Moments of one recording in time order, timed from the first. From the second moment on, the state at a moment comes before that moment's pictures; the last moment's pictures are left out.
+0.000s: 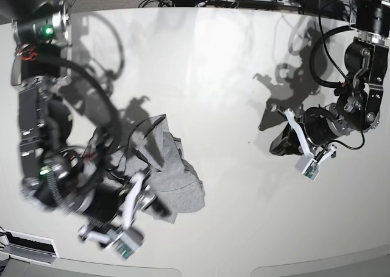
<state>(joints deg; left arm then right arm) -2.0 -28.7 7.0 87.0 -29.9 -31.5 33.8 19.8 11.4 -8.2 98.8 21.2 35.6 -54.3</state>
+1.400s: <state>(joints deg) -2.1 -28.7 7.0 87.0 -30.1 -31.5 33.8 20.8 18.2 23.3 108.1 20.3 27.7 -55.7</state>
